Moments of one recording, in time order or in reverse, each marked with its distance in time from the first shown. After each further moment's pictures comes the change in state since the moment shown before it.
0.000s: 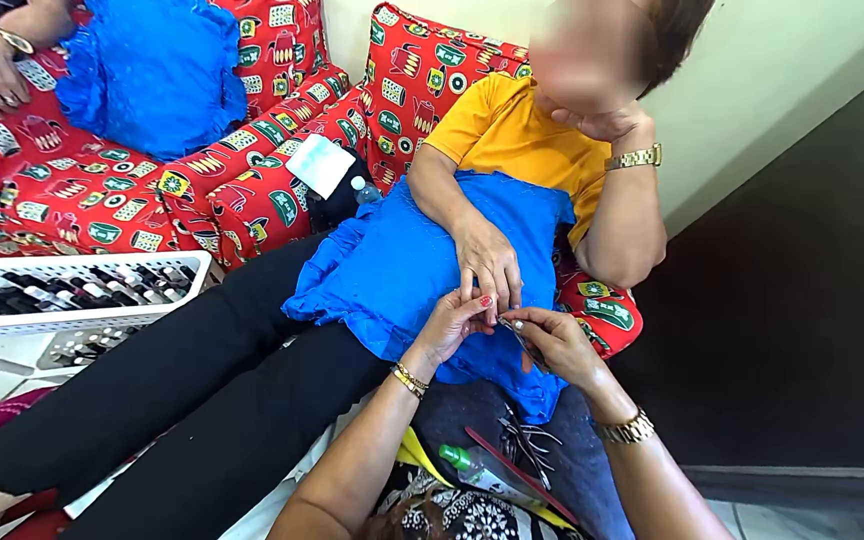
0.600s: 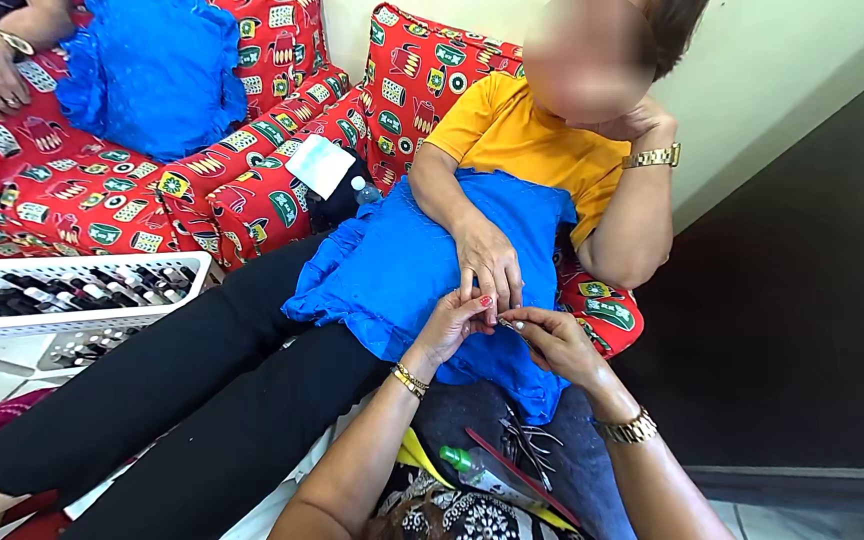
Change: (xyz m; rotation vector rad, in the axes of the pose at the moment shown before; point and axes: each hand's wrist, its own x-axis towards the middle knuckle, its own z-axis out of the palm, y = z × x) left_hand 0.000 -0.001 -0.001 -0.010 -0.004 0.000; right_hand 0.003 0.003 -0.003 -0.033 -0.033 -0.050
